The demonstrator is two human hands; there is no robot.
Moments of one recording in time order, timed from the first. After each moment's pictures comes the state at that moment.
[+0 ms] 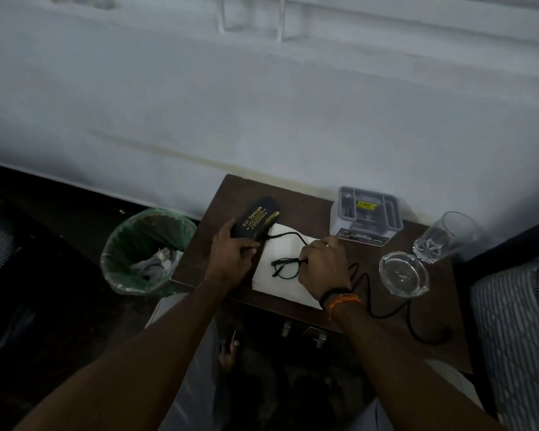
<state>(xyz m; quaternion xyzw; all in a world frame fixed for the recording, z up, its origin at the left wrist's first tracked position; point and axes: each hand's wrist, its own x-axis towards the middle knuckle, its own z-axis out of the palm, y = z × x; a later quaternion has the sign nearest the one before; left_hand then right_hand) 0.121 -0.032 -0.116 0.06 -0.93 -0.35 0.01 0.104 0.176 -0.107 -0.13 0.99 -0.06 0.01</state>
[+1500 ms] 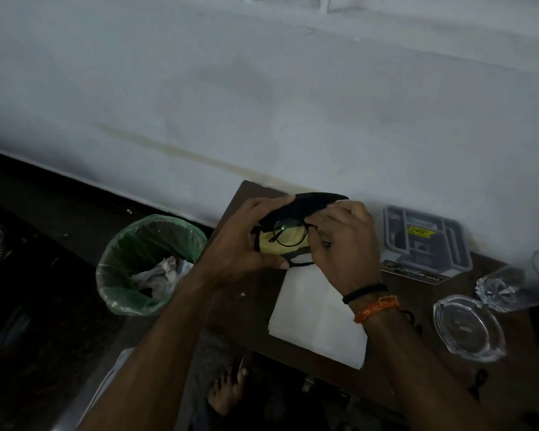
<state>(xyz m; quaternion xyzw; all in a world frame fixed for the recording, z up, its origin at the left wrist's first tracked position) 0.044 -0.075 -0.105 -0.17 -0.84 -0.50 0.07 0.026 0.132 -0.079 -0.23 0.92 -0.23 -0.22</state>
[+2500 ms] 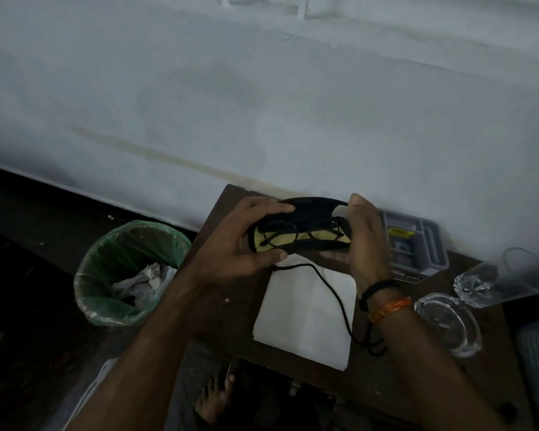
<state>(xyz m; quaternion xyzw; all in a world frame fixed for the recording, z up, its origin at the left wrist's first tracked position) 0.041 -0.056 -0.091 -0.22 -0.81 -0.53 0.09 0.020 0.160 -0.066 0.12 0.72 -0.68 -0.01</state>
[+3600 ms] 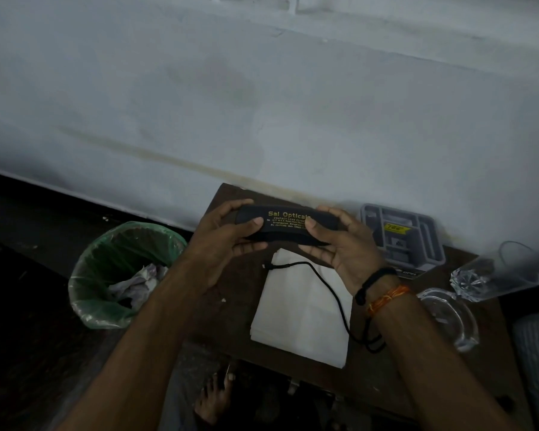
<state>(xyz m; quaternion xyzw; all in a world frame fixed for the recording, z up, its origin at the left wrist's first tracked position) 0.042 -0.052 -0.079 0.15 -0.54 -0.82 -0.08 0.010 0.165 -0.082 0.11 0.58 -0.79 0.16</state>
